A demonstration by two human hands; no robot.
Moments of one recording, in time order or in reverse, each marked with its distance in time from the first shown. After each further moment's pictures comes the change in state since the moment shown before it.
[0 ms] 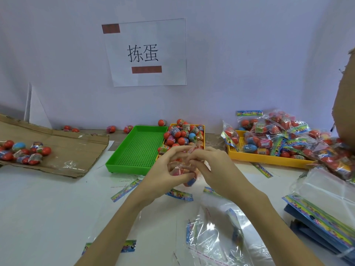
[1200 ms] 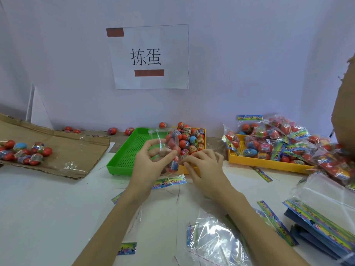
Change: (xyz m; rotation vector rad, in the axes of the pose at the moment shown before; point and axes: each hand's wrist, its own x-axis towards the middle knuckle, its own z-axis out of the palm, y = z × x) left_hand 0.006 0.004 -0.019 -0.207 0.450 -0.058; right_hand 0.018 0.033 0.057 -0.169 0.125 -0.004
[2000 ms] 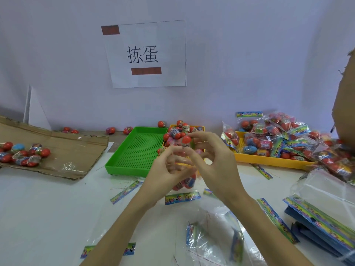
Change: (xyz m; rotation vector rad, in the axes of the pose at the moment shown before) left_hand -0.015 -0.011 0.020 0.136 -0.308 0.051; right_hand -0.011 -0.040 -0.055 0.681 0.336 0.022
